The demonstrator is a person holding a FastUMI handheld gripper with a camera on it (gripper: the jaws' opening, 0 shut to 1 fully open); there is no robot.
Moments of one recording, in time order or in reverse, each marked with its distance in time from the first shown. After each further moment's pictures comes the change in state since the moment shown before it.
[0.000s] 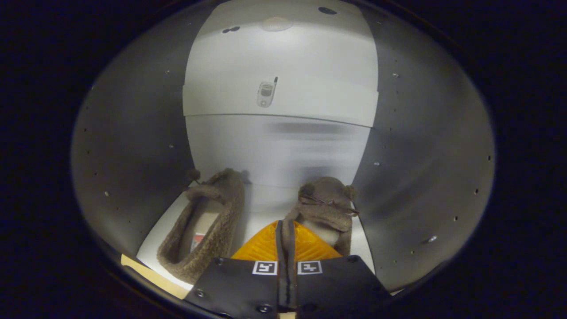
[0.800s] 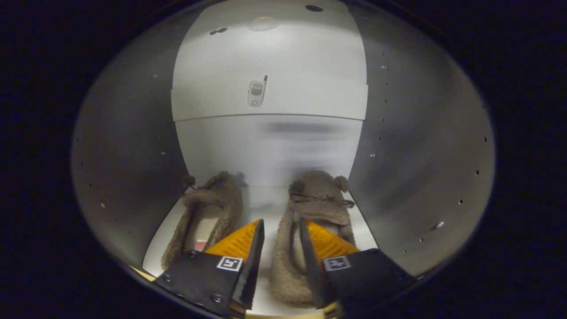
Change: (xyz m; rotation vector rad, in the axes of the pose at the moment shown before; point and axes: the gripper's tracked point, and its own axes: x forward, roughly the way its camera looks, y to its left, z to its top) arm -0.002 -0.008 -0.003 0.074 -0.014 -0.090
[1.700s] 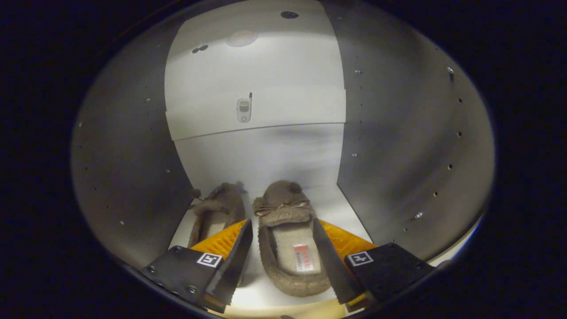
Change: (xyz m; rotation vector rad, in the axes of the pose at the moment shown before) arm -0.030 -0.002 0.009 0.094 0.002 0.002
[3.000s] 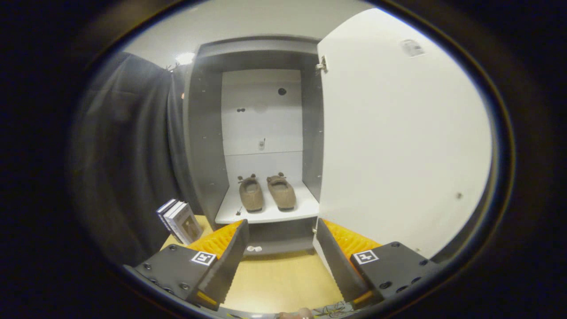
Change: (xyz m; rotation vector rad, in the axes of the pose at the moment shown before) arm -0.388 -0.021 -0.065 0.012 -0.229 -0.092
